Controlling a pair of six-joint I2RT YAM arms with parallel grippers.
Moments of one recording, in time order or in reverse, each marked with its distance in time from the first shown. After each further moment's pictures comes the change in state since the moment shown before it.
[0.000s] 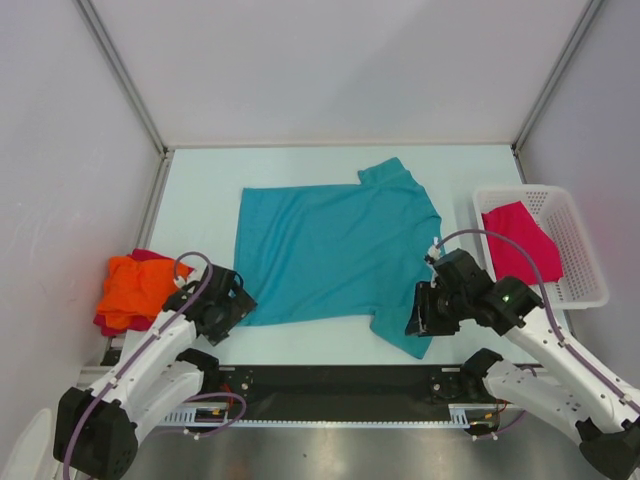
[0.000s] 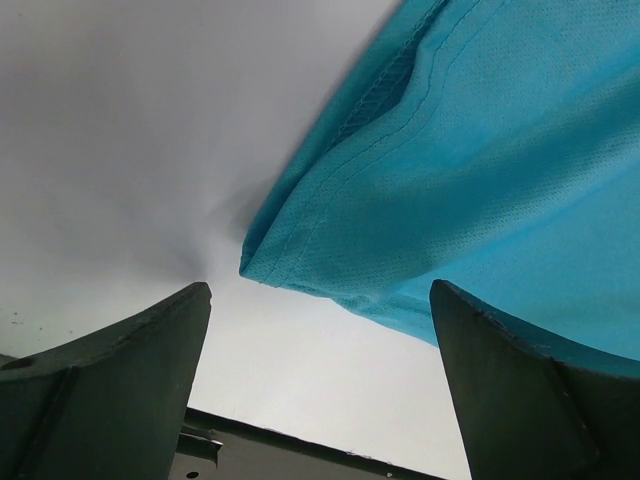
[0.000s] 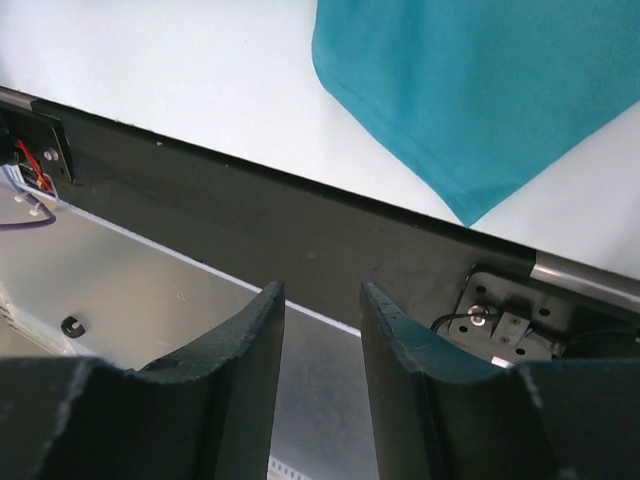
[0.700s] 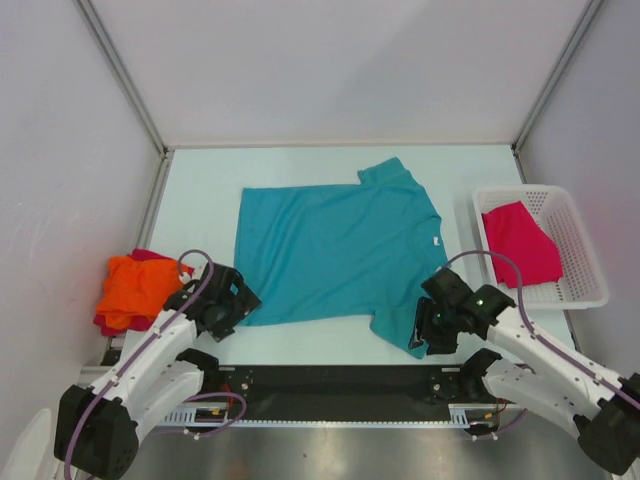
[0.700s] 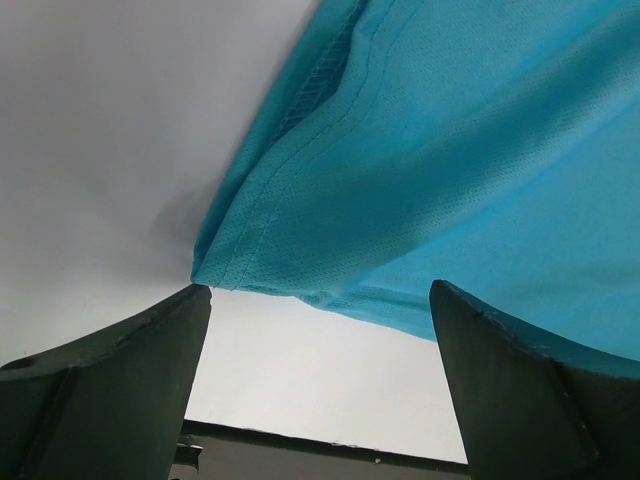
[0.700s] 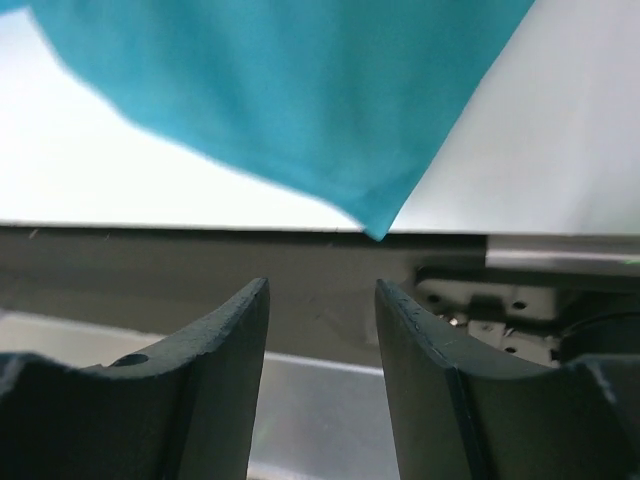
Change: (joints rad) left arm 0.006 0.006 -0.009 0.071 0.062 0.039; right arm 0.010 -0.011 -0.260 0.054 0.084 0.233
